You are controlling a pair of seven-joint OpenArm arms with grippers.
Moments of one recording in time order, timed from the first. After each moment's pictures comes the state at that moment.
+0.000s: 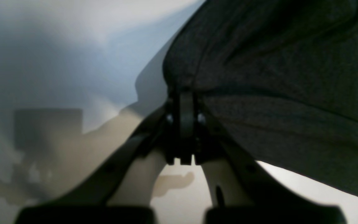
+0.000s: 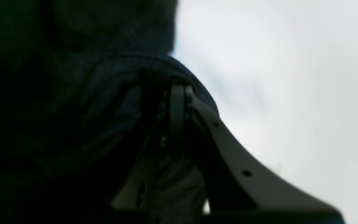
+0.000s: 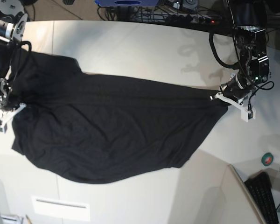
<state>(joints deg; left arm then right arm) 5.9 -15.5 -16.1 78.4 -25.8 -7.3 40.8 14.2 16.0 23.3 43.5 -7.0 14.4 -29.4</state>
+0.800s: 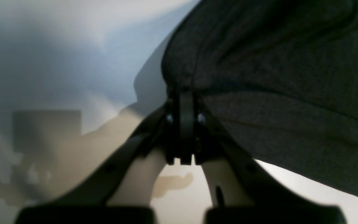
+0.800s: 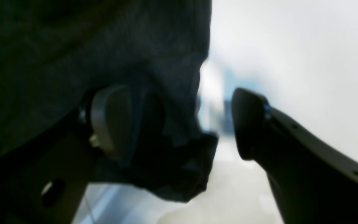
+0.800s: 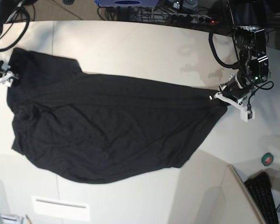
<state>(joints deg) 5.9 -15.4 -16.1 78.6 -25.9 -7.3 40.9 -6.1 11.9 41.3 70.9 14.5 28.9 -48.4</state>
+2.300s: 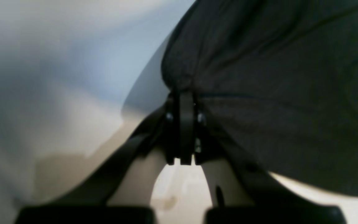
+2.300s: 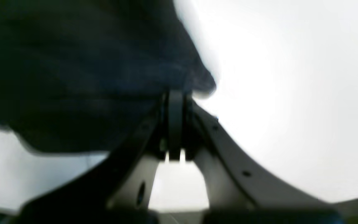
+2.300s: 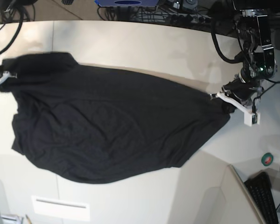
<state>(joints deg) 11.5 -15.6 -16.1 95.7 -25.9 -7.7 42.0 -11.3 11.2 36.8 98.8 15.3 28.8 -63.2</state>
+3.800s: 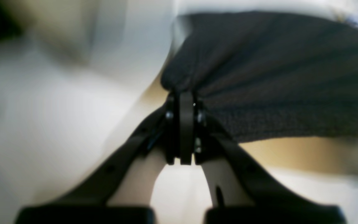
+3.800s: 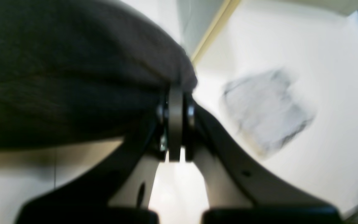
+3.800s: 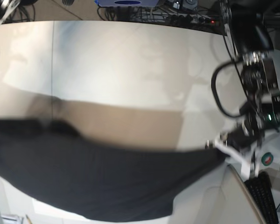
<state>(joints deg) -5.3 -14.8 -12.7 97.9 -25.2 -7.5 57.8 -2.3 16.7 40.7 106.6 14.6 25.4 -61.6</state>
